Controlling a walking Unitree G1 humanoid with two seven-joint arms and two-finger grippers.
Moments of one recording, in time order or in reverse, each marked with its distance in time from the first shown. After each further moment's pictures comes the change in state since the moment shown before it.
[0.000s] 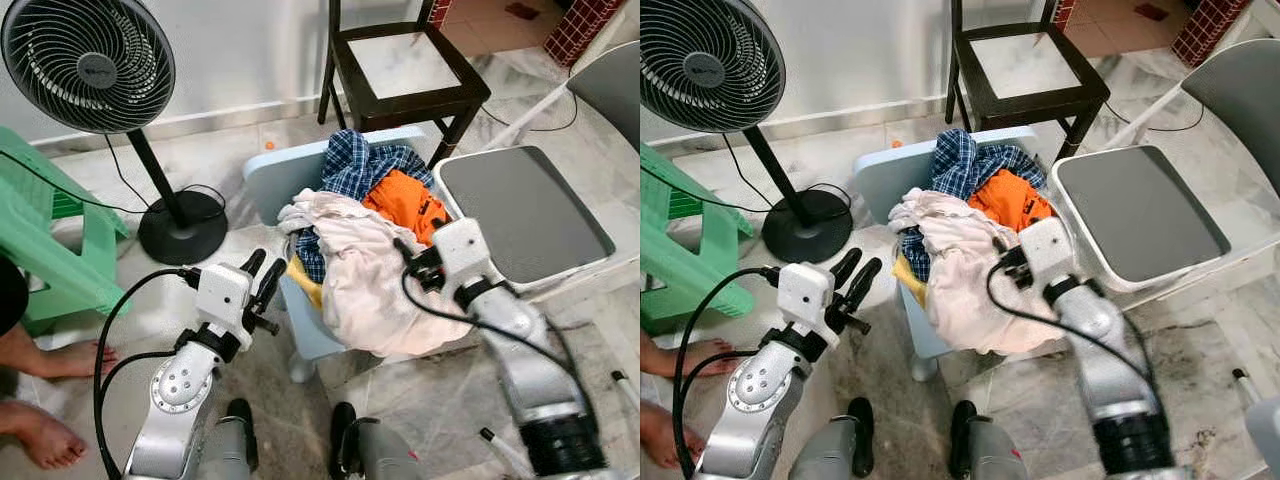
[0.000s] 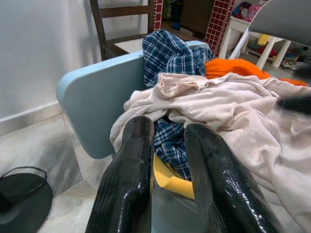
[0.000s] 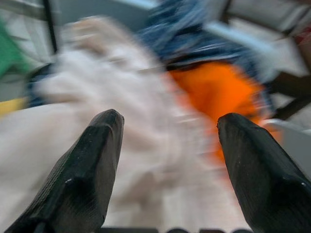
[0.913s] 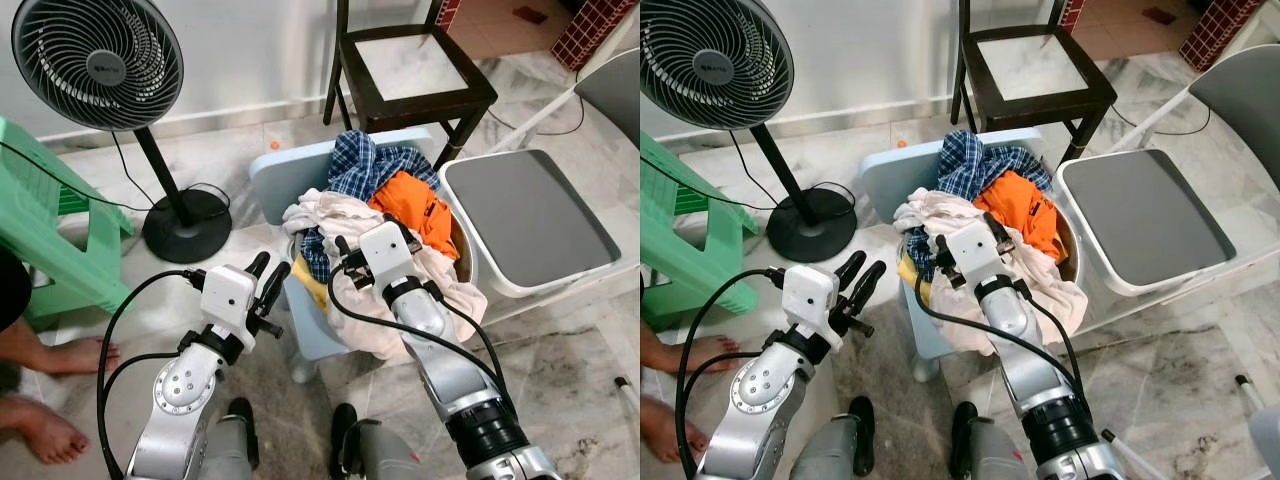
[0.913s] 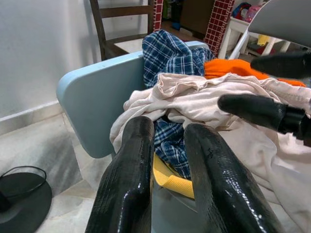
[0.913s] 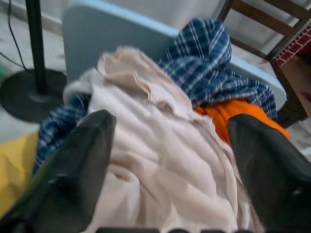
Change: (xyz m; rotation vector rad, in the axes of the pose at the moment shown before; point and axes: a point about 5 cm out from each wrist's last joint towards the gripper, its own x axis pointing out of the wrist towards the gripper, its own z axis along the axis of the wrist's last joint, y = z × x) left arm 0.001 -0.003 0.001 -0.002 0.001 -0.012; right arm 0.039 0.032 0.012 -0.143 -0.014 -0.166
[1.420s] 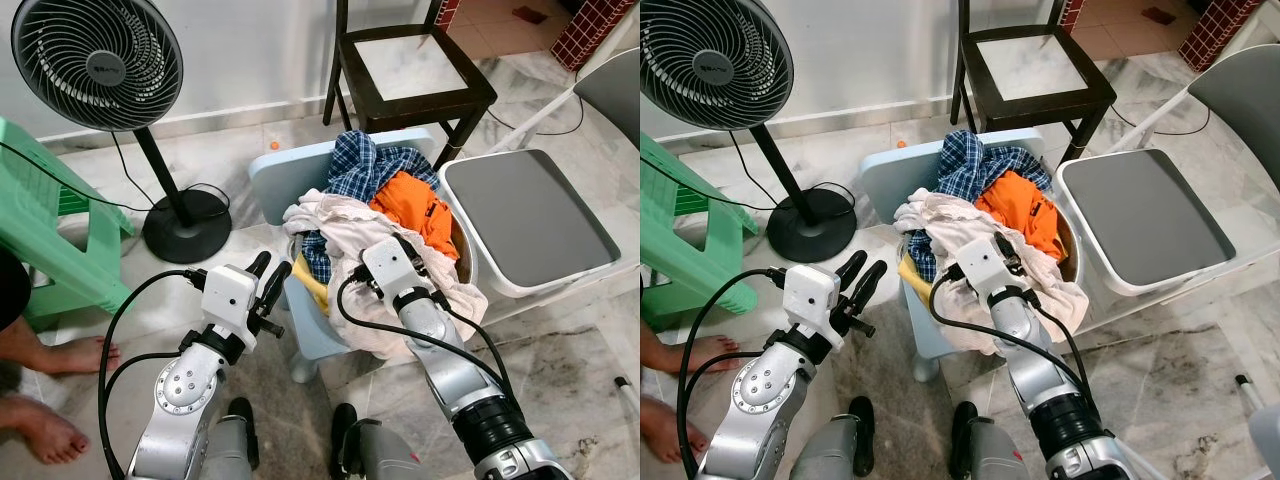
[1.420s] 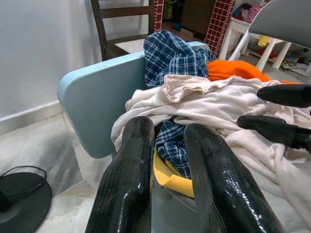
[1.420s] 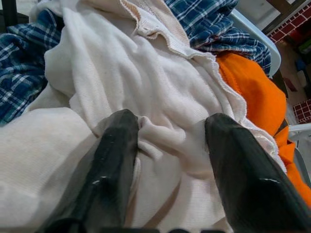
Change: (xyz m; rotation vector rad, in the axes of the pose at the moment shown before) left arm 0.000 -0.001 0.000 -0.002 -0.001 0.007; right arm -0.003 -0.006 -0.028 -0.111 0.110 -0.019
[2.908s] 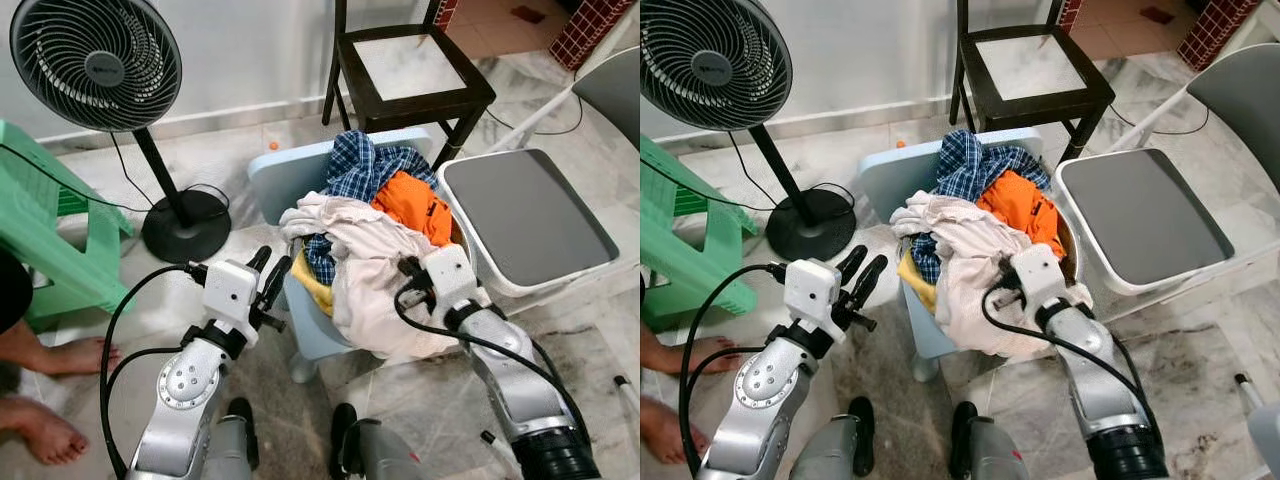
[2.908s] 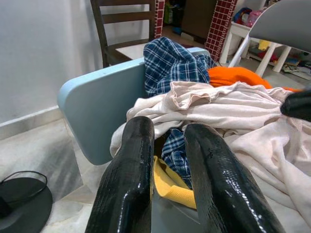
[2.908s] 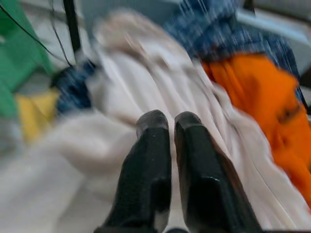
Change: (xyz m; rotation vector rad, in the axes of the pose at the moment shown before) left arm 0.004 0.001 0.004 0.005 -0.018 0.008; right arm -0.031 -0.035 0.000 0.287 -0.125 0.216
